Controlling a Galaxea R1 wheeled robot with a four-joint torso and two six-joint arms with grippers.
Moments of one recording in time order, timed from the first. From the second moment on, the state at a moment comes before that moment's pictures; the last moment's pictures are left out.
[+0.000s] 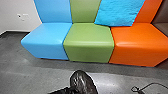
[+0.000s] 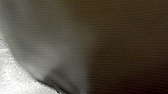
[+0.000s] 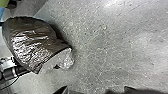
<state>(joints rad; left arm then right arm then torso) 0.68 3.00 -2.63 -0.51 0.45 0.15 -0.69 2.07 -1.45 0.34 -0.33 0.27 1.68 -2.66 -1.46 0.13</state>
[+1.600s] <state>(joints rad) 0.67 2.88 -2.44 -0.49 0.42 0.15 -0.71 2.10 -1.49 0.34 -0.31 0.26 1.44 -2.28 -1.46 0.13</state>
